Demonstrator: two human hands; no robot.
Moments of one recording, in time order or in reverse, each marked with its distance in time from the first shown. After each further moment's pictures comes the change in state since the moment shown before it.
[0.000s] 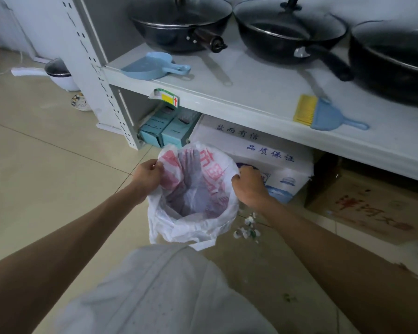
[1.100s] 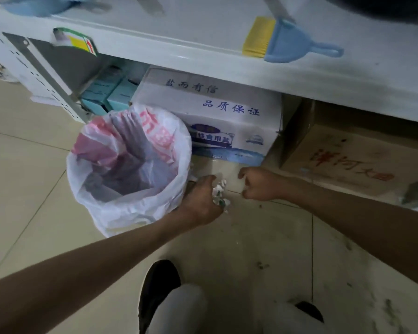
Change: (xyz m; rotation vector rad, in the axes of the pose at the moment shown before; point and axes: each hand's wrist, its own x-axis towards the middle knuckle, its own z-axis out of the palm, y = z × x) left_hand -0.099 -0.003 0.219 0.557 -0.468 0.308; right_hand 0.008 0.178 -0.020 -0.280 -0.540 -0.208
